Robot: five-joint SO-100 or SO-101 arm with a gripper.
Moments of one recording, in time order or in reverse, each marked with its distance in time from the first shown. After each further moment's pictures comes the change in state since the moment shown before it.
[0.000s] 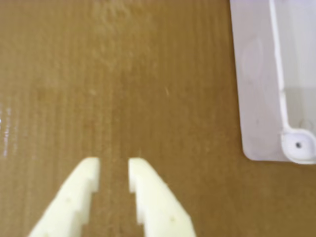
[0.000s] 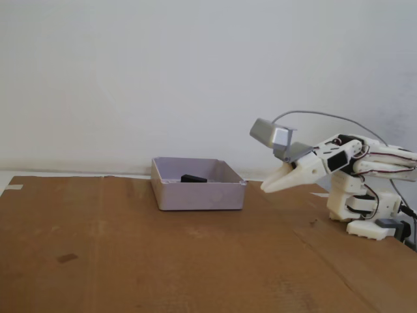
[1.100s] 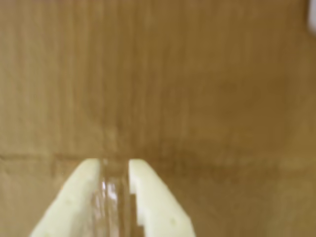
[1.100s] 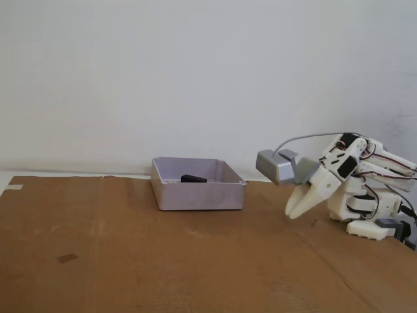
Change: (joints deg) arm -1.6 9.5 0.4 35.3 0.0
